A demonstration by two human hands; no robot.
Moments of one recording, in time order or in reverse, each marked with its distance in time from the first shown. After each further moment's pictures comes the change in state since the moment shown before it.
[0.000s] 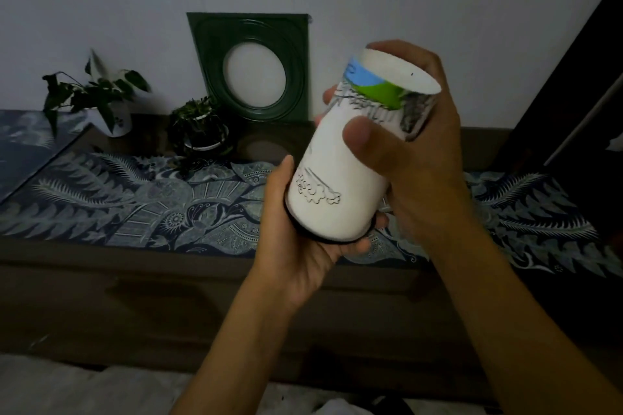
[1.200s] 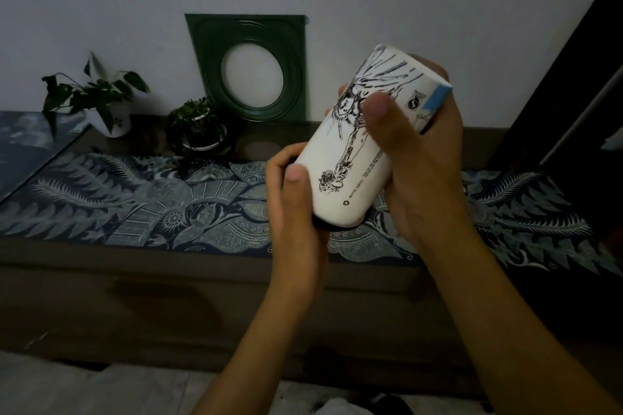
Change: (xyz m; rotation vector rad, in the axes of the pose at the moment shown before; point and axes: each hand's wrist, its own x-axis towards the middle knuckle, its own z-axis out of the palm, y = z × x) left_hand 0.001 -0.026 0.010 0.254 0.128 0.543; right_hand -0.010 -0.001 -0.002 0.057 0.207 0.081
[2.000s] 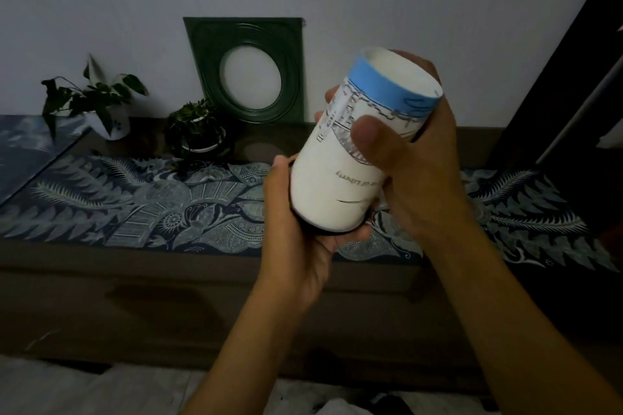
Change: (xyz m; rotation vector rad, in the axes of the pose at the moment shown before) left_hand -0.006 0.016 0.001 -0.165 -0.043 -0.352; right_hand -0.004 -0.008 -0.007 -0.049 -0.154 -0.035
